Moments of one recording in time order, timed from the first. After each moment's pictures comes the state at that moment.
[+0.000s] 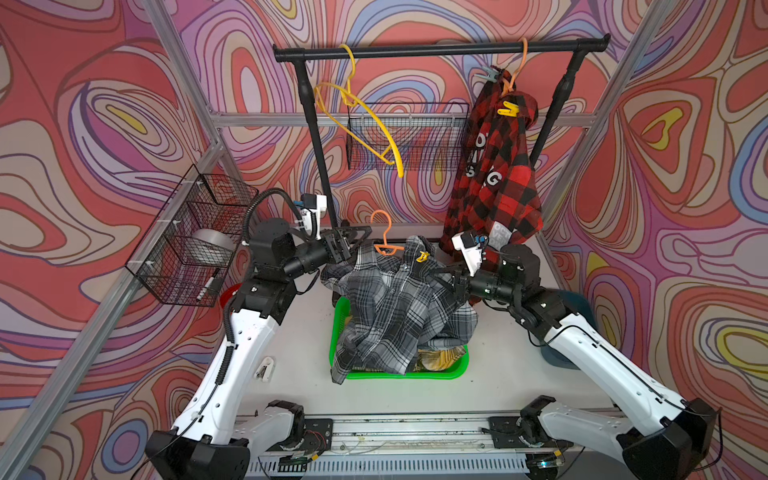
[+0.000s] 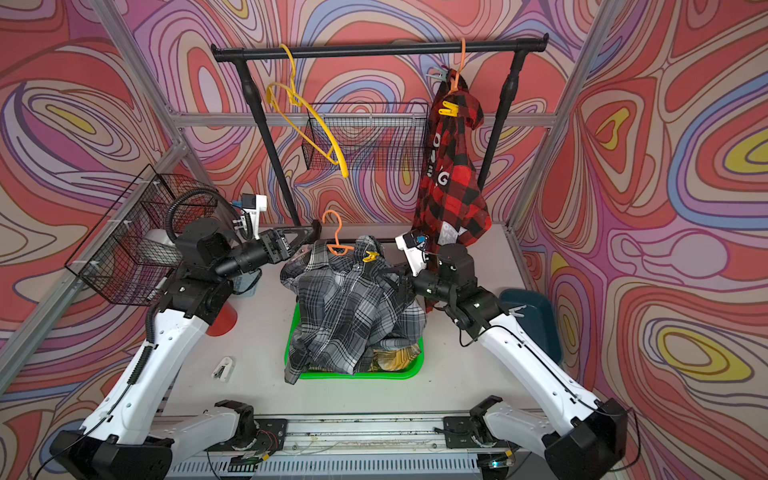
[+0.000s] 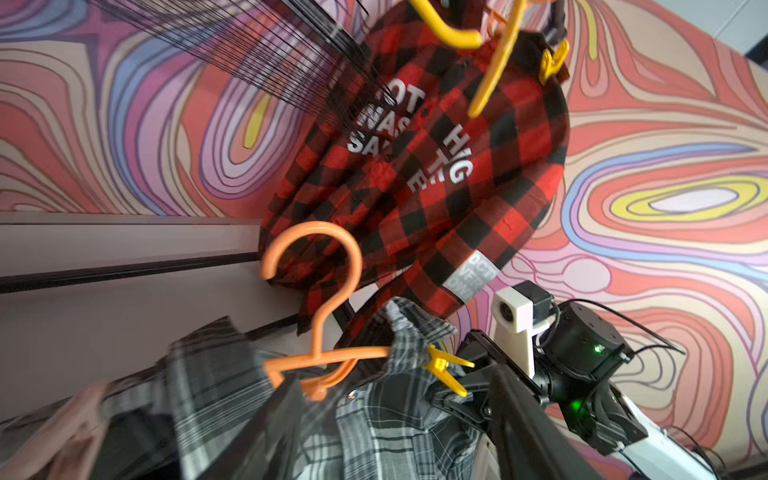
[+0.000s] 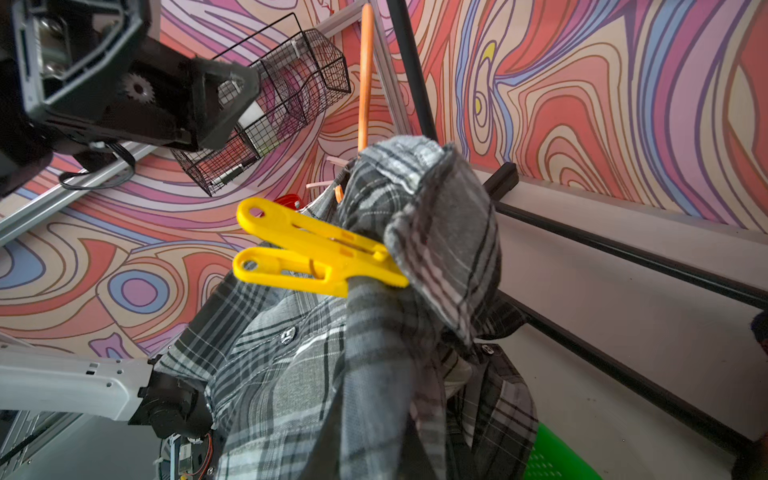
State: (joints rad) left arm -0.24 1.15 1.27 -0.22 0.68 -0.65; right arm 0.50 1.13 1.05 -0.21 -0.53 0.19
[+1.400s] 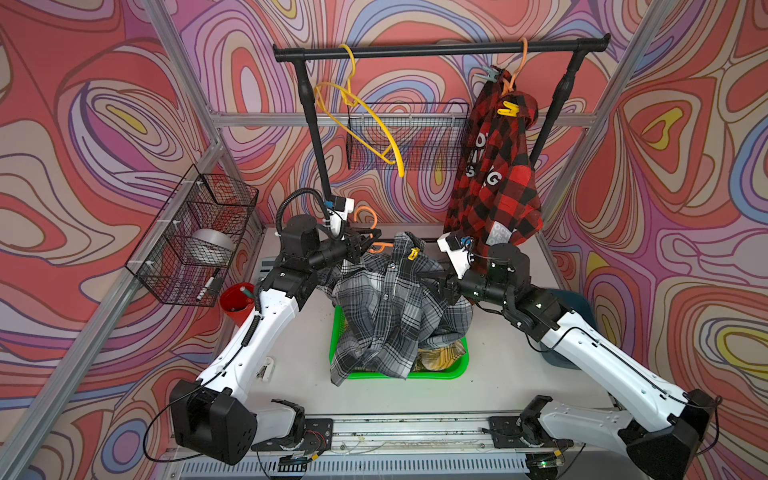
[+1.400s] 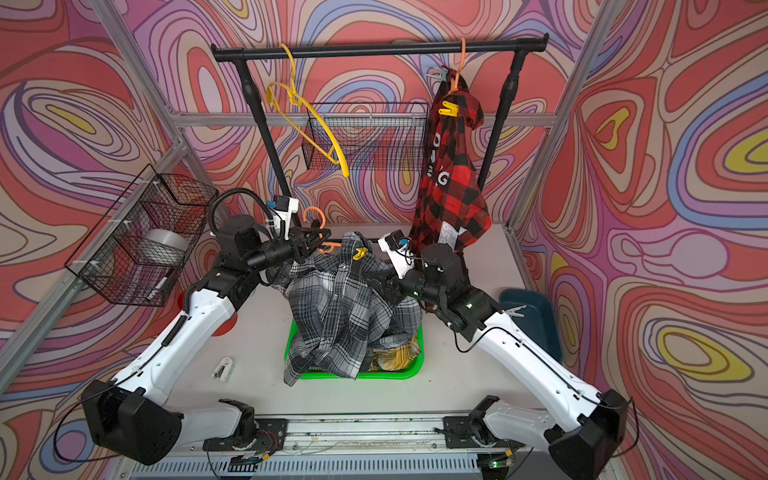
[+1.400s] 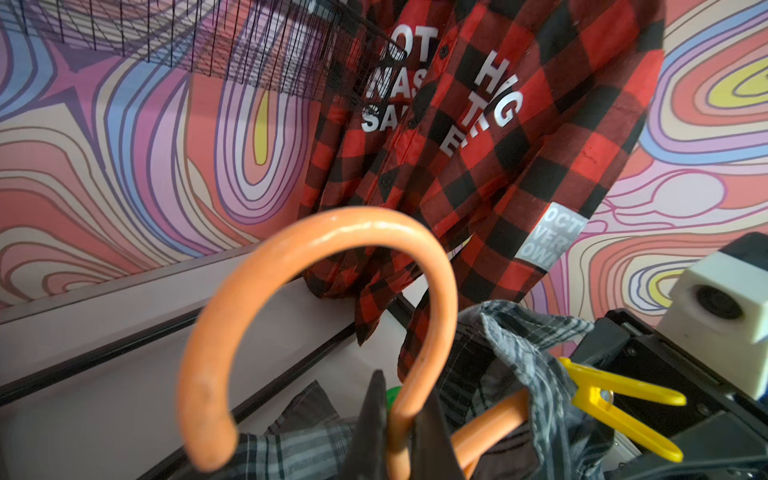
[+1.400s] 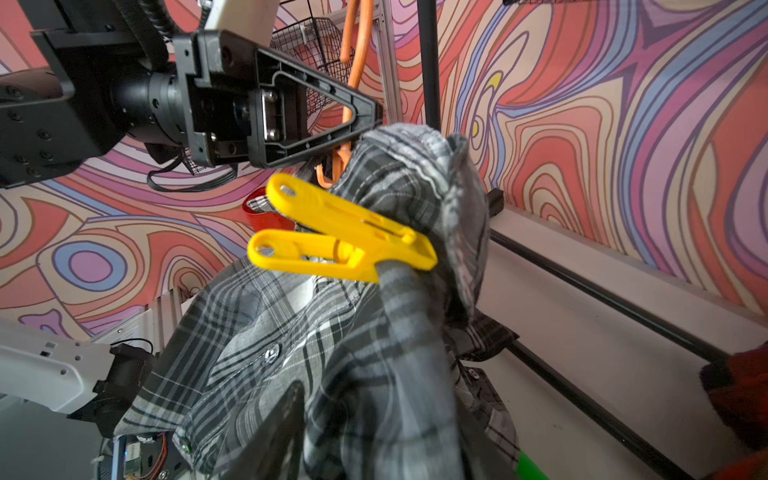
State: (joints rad) left arm -0.27 1.30 1.22 -0.04 0.68 -0.37; right arm 0.62 1.14 1.15 -0.29 -0.34 0.05
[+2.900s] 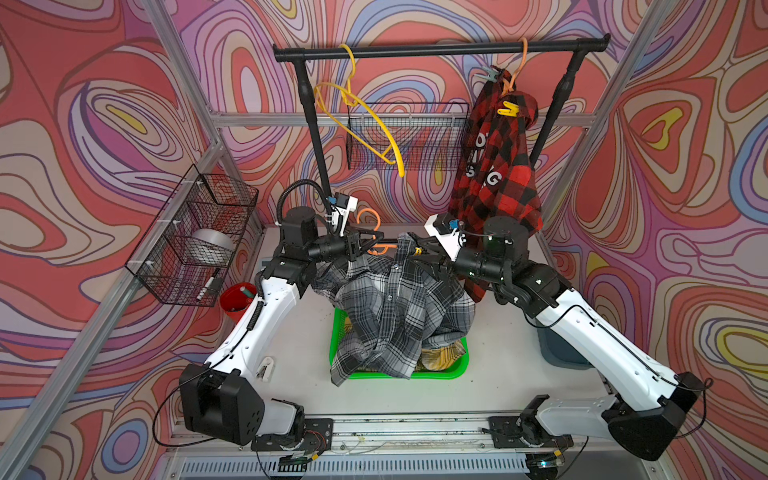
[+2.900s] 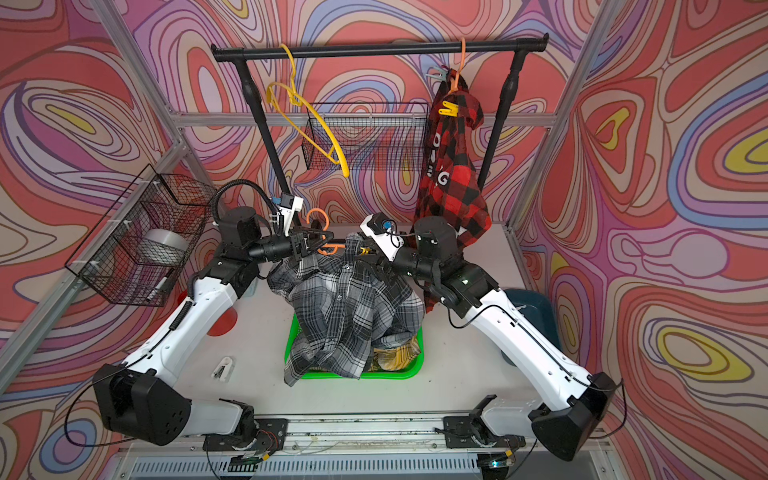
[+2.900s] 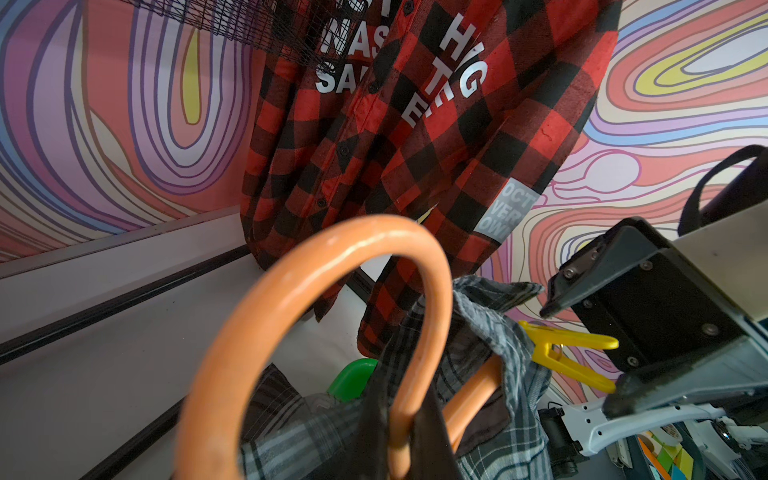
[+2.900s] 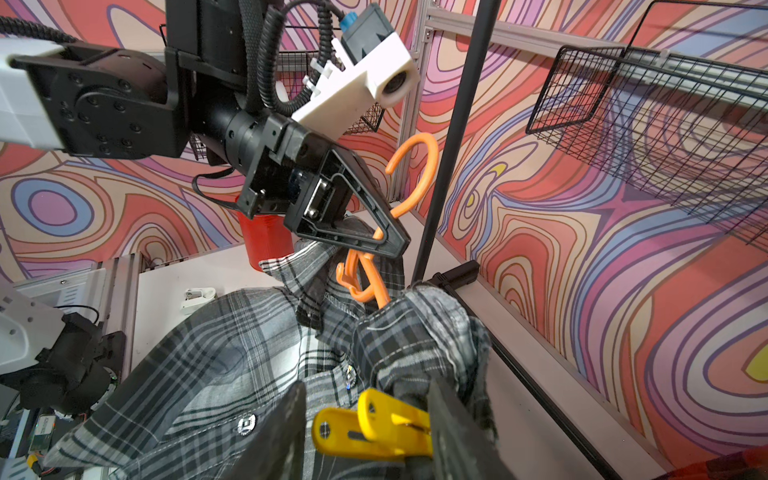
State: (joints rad) left arm -0.23 1.39 1.30 -0.12 0.88 -0.38; right arm 0.62 1.30 1.43 -0.39 -0.40 -0.24
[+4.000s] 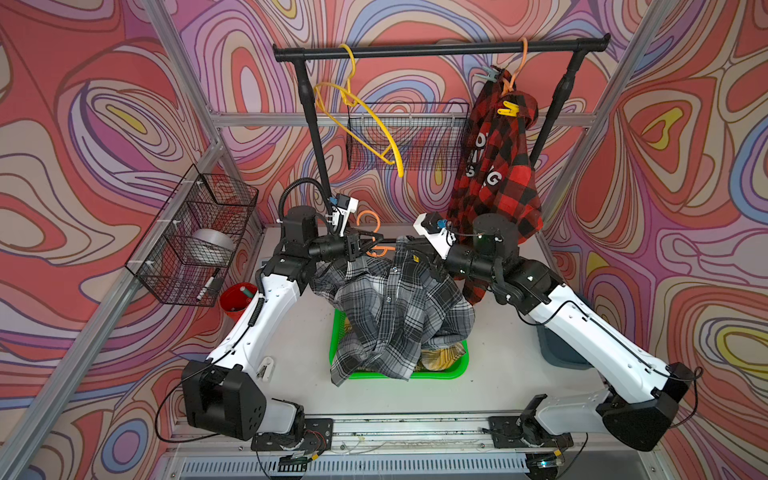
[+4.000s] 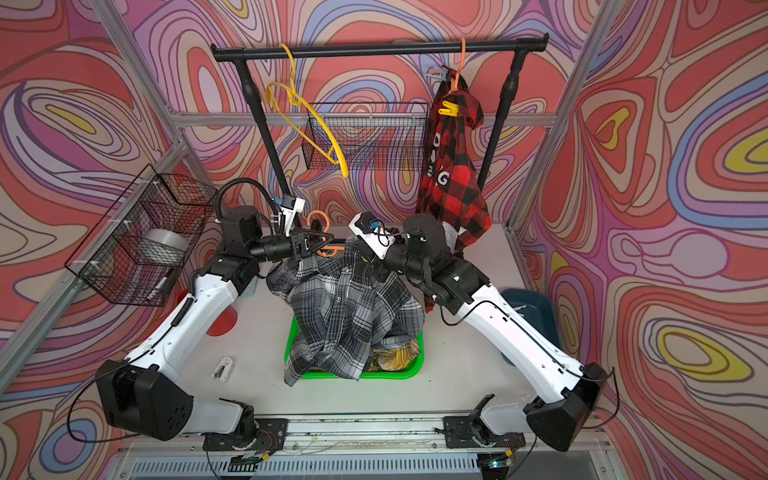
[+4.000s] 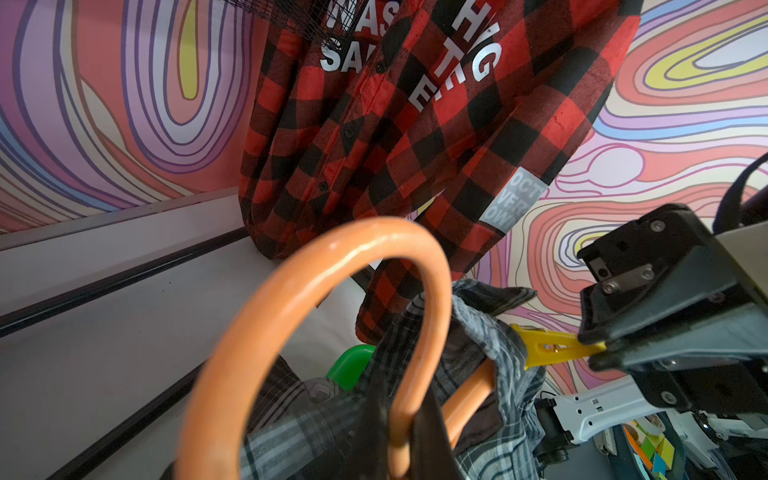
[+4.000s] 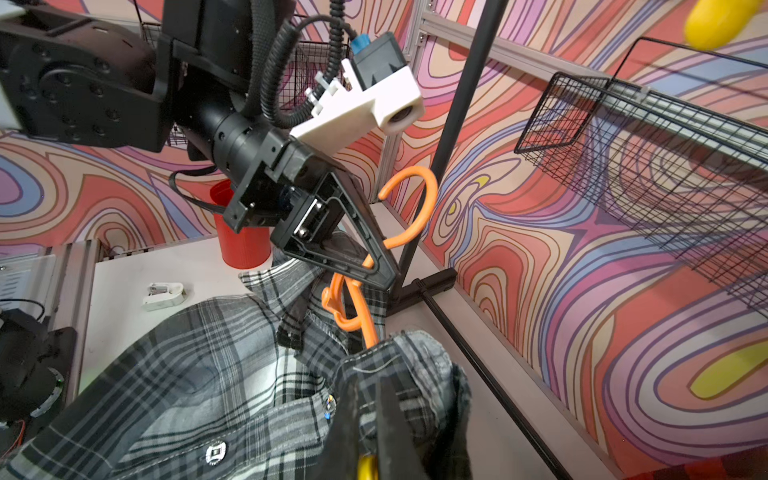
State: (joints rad) left arm -0.22 1.41 1.31 -0.18 0.91 -0.37; right arm 0.68 1.35 1.49 -0.41 -0.29 -0.31
